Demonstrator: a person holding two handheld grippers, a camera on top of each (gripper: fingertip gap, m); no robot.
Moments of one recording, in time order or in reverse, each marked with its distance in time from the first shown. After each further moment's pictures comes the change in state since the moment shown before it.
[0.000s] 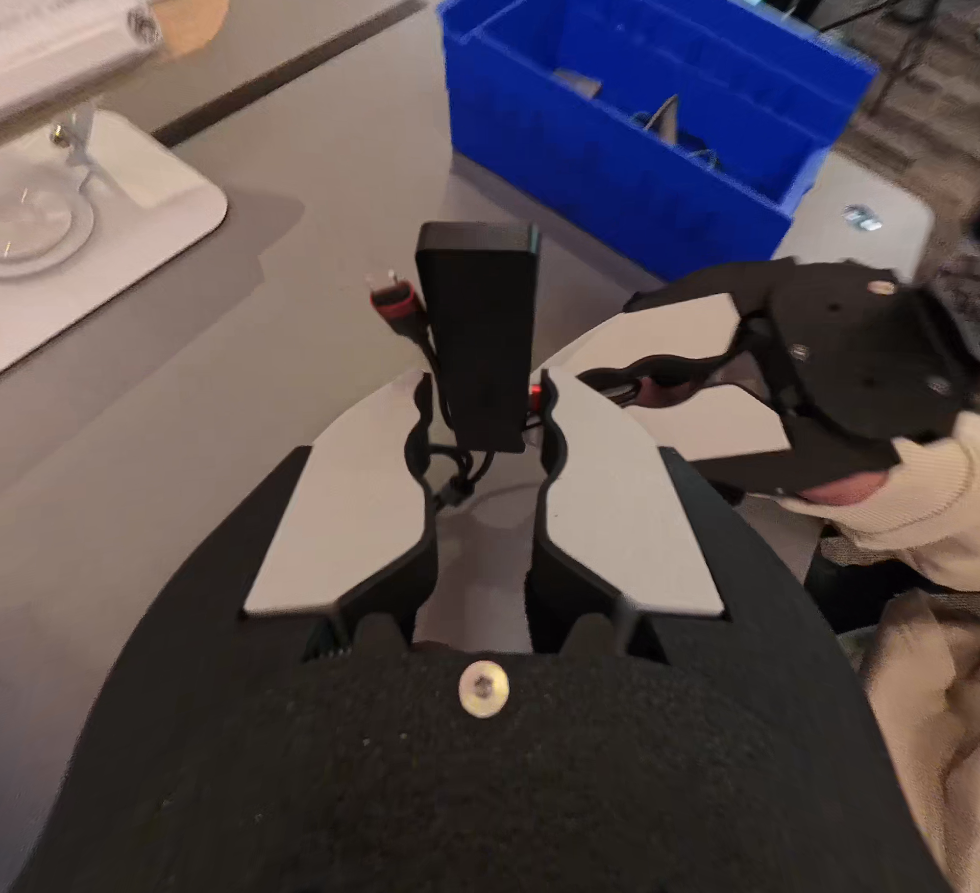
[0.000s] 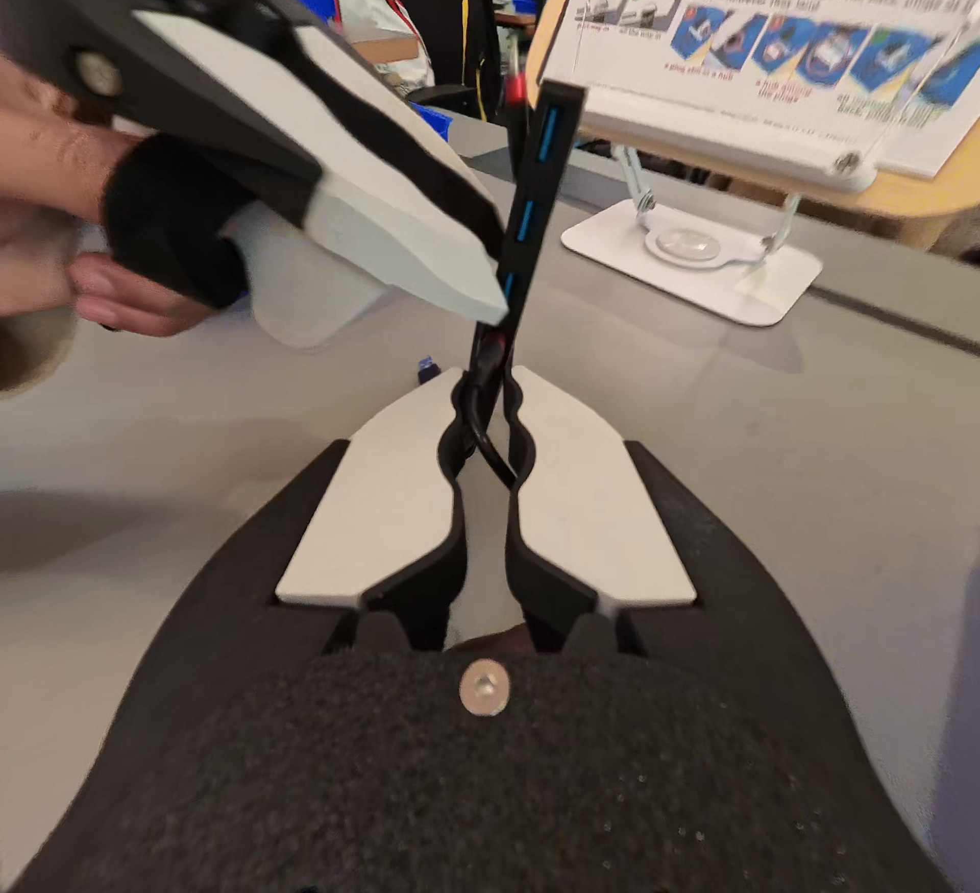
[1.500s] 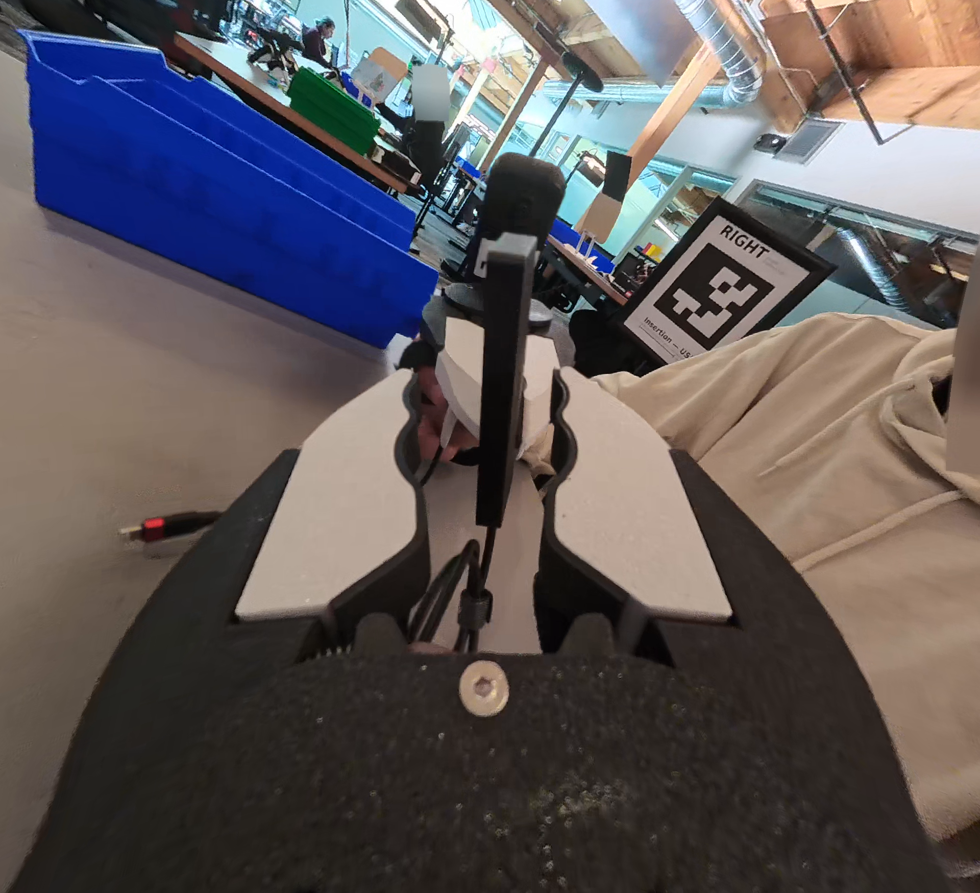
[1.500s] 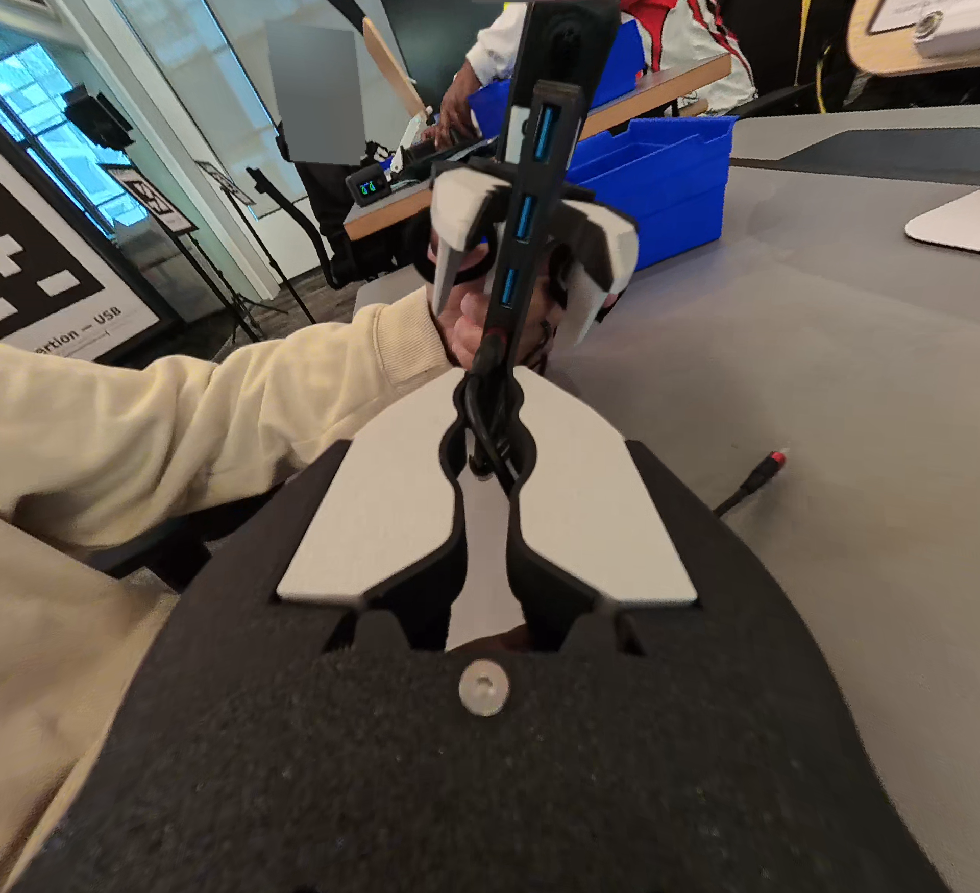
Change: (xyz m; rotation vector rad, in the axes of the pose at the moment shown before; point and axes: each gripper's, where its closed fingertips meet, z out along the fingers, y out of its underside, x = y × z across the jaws) left arm 0.011 0.021 -0.040 0.298 0.944 -0.200; right arm -0.058 -0.001 -0.015 0.085 -0.621 0.253
